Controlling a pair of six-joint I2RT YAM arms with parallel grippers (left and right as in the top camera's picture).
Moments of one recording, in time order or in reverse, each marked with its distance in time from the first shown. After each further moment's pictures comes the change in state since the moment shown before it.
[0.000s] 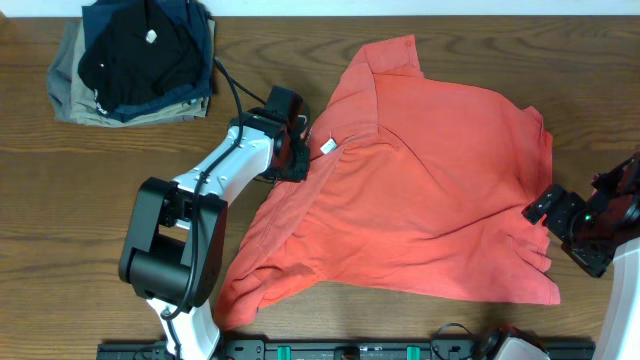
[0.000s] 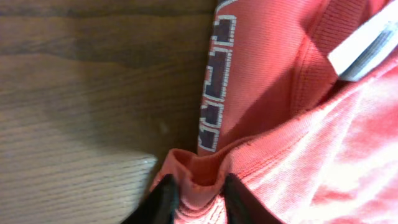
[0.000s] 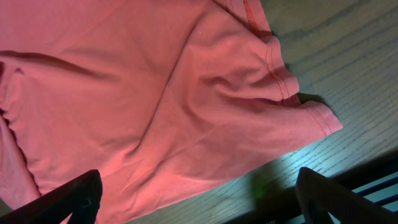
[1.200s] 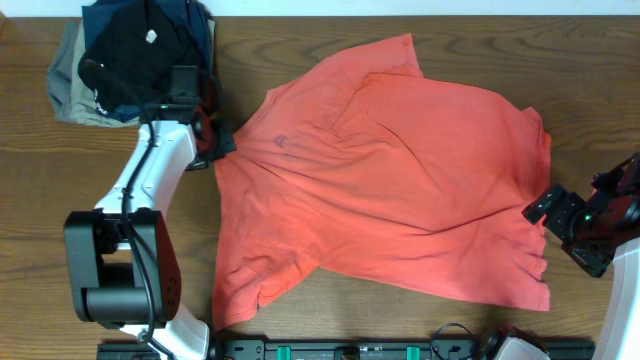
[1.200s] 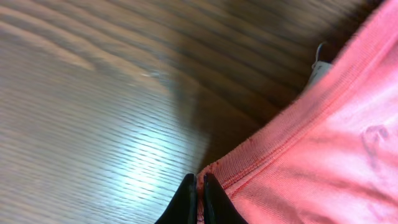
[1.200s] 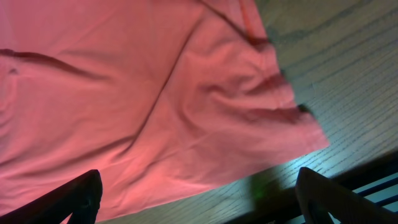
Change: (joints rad) left arm 0.344 -0.134 0.000 -0.036 -0.159 -0.162; right arm 0.000 0.000 0.000 0.001 0.000 -0.004
